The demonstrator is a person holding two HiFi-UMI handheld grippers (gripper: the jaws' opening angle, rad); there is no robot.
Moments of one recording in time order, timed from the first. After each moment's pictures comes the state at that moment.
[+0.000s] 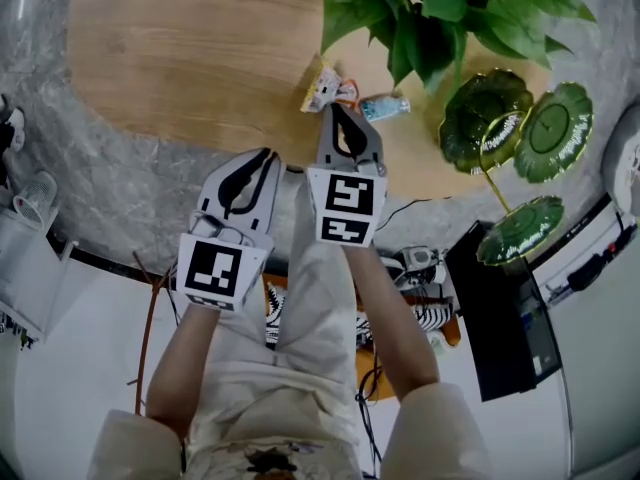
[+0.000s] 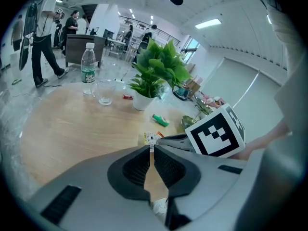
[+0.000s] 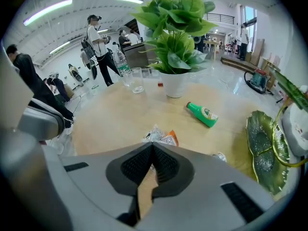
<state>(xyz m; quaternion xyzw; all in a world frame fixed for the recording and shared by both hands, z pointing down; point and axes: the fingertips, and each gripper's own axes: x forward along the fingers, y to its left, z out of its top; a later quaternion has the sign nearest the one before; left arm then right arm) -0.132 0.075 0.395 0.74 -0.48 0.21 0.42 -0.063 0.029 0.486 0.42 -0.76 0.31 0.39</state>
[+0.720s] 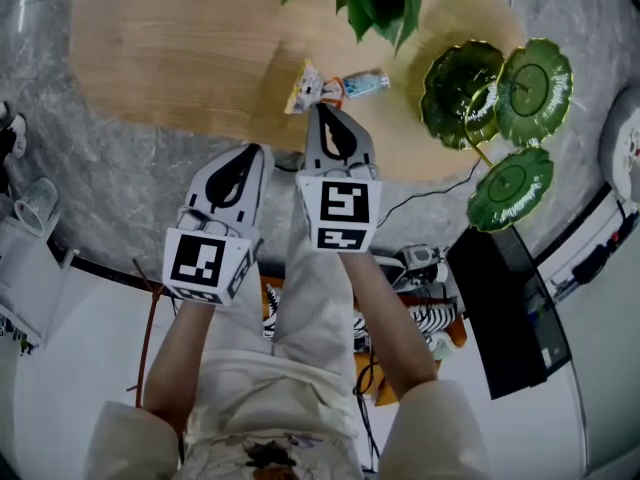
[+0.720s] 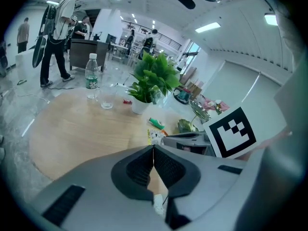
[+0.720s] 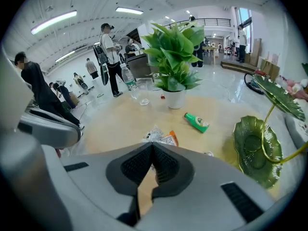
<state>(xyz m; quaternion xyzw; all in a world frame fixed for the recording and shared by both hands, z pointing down) -0.121 0.102 0.363 0.74 -0.50 0.21 0.41 -0.050 0.052 0.426 0.42 -0.78 0.31 0.34</state>
